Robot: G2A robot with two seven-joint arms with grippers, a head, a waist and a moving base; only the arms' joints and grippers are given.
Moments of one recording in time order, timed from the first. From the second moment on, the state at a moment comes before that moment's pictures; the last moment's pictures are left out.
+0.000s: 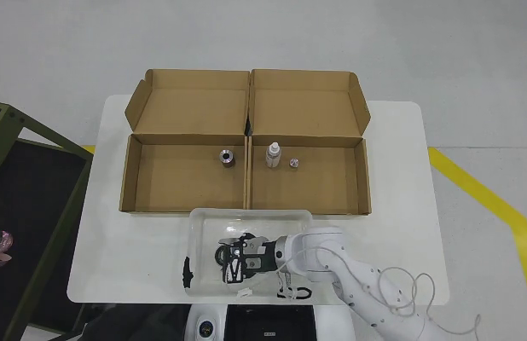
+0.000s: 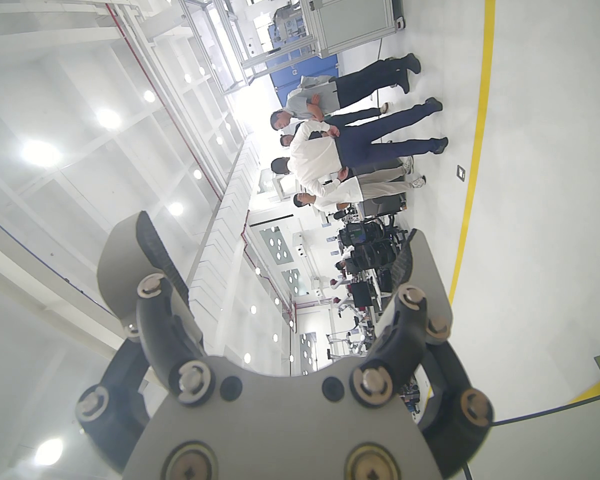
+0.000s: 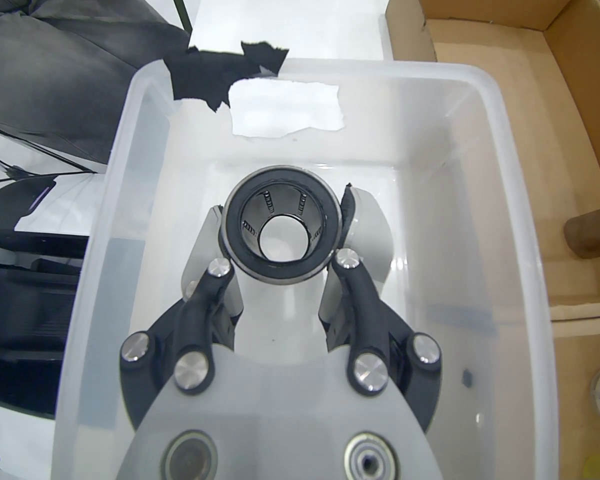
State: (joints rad) left arm -0.36 -0.19 -0.39 -1.44 1.98 -0.36 0.13; right arm -1.15 -1.27 0.78 -1.77 -1.37 -0.79 0.46
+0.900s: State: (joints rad) left arm -0.36 -0.19 -0.39 -1.44 1.98 -0.36 0.13; right arm -1.08 -1.27 0.83 -1.84 -1.23 -0.72 0.41
